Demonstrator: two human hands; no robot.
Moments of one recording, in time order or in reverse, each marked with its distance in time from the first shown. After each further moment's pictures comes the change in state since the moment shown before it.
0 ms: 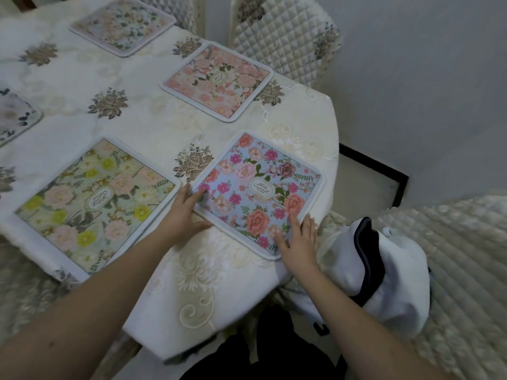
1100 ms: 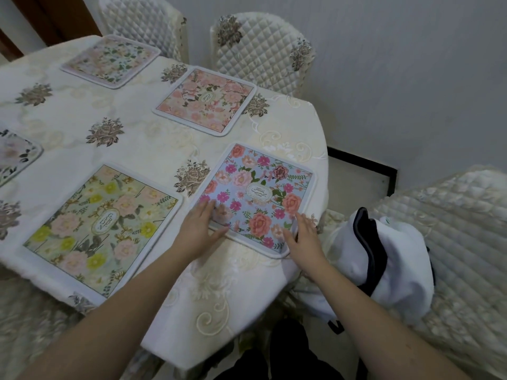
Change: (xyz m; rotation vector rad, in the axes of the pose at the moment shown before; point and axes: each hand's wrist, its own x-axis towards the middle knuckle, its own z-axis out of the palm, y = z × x) left_hand -0.019 0.028 0.003 0.230 0.027 0.193; right_hand -0.011 -0.007 -0.009 0.116 0.020 -0.001
